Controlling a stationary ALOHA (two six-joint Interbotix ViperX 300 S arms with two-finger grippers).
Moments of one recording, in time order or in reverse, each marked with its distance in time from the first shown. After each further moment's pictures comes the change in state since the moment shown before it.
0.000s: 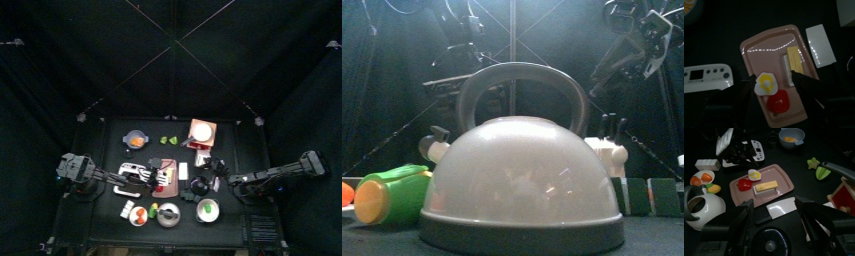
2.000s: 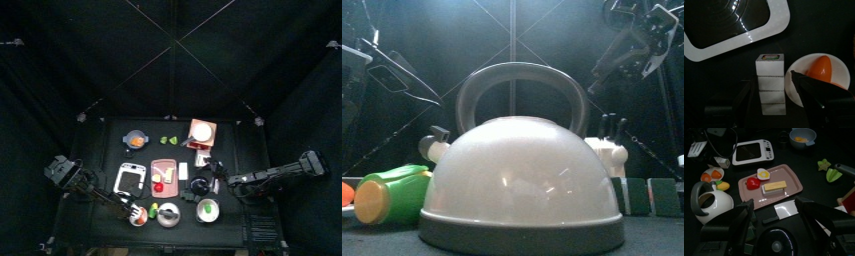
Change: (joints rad) left arm -0.396 -0.084 0.305 -0.485 -0.086 0.060; right arm -0.006 0.012 0.000 -0.017 -0.074 0.003
